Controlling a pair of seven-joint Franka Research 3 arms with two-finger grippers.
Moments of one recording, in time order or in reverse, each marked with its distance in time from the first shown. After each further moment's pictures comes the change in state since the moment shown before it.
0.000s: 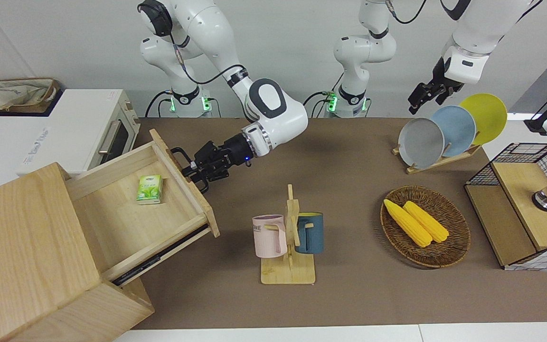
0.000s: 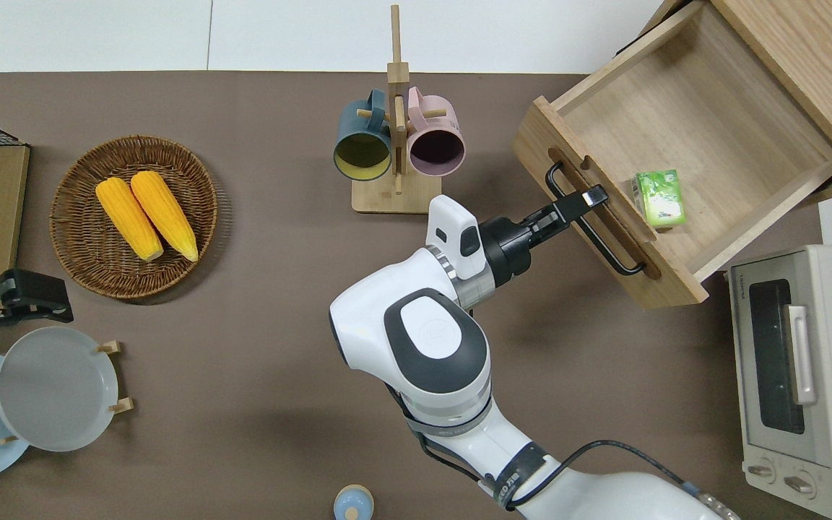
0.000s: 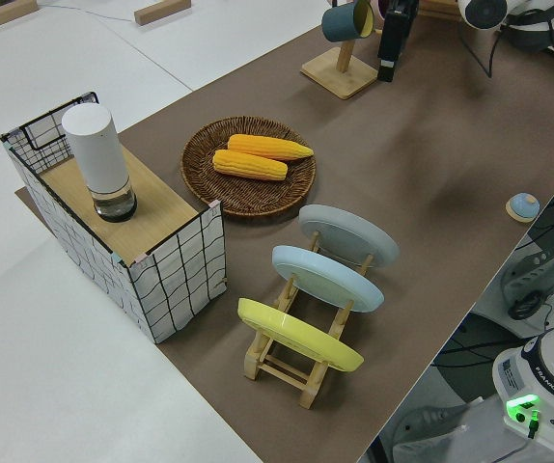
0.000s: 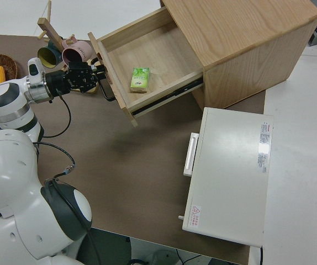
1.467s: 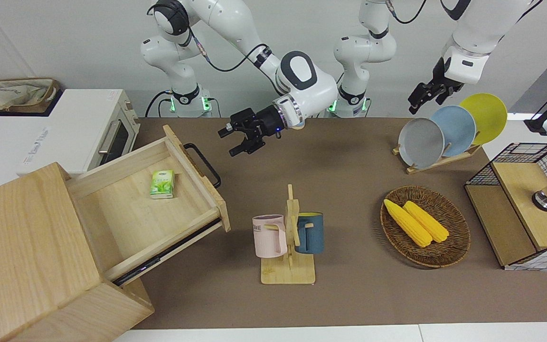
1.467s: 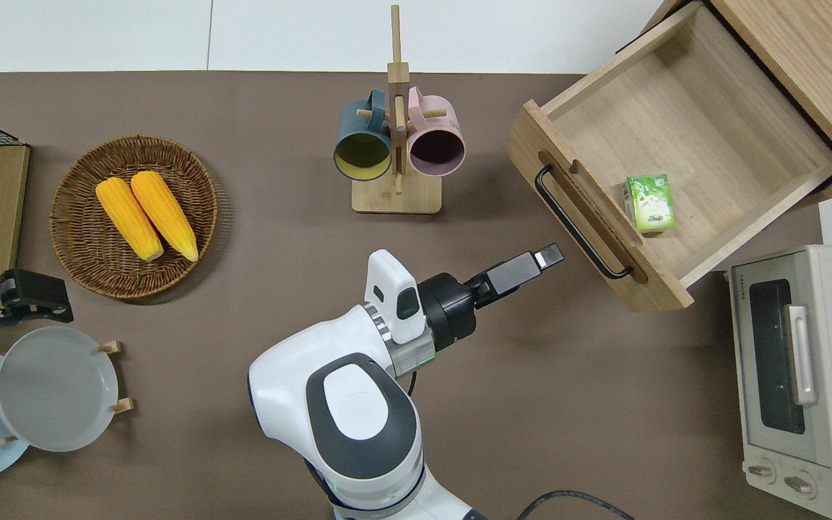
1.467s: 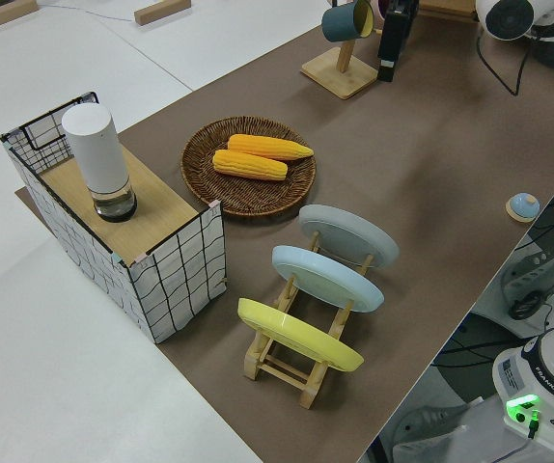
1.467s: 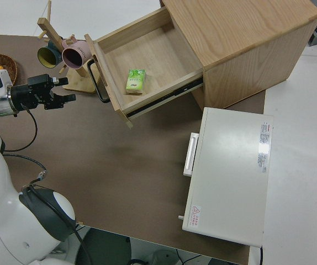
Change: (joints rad) left arm 0.000 0.000 0.000 0.000 0.000 0.000 0.000; right arm 0.118 -0.016 0.061 0.070 0.156 -0.183 -0.009
